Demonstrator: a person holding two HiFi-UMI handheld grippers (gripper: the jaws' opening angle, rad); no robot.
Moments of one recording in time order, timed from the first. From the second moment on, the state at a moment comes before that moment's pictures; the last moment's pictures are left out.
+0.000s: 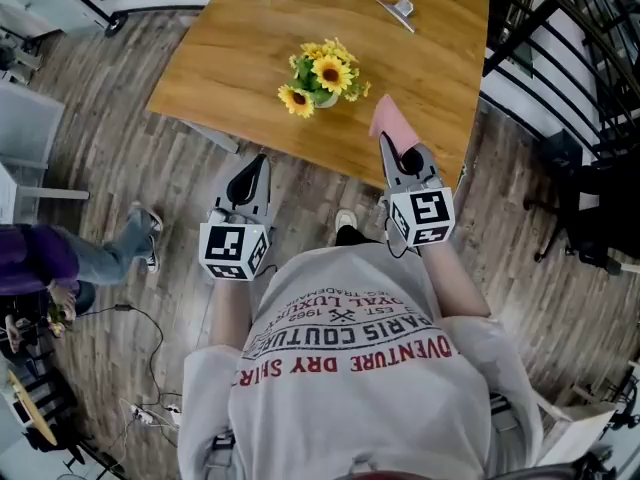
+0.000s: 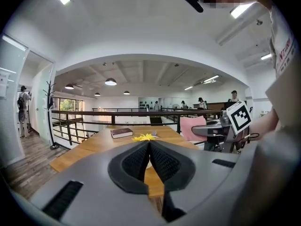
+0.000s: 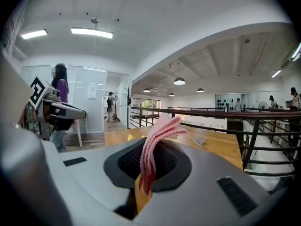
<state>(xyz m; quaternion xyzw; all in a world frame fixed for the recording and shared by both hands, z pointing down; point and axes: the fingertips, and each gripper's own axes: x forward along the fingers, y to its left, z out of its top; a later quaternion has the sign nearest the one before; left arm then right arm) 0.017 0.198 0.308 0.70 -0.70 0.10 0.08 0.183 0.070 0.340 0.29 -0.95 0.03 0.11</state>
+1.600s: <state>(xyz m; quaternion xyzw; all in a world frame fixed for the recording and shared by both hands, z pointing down) -0.056 -0.036 0.483 0.85 -0.43 0.22 0.22 0.062 -0.049 0.549 0.20 -0.90 0.03 0.38</state>
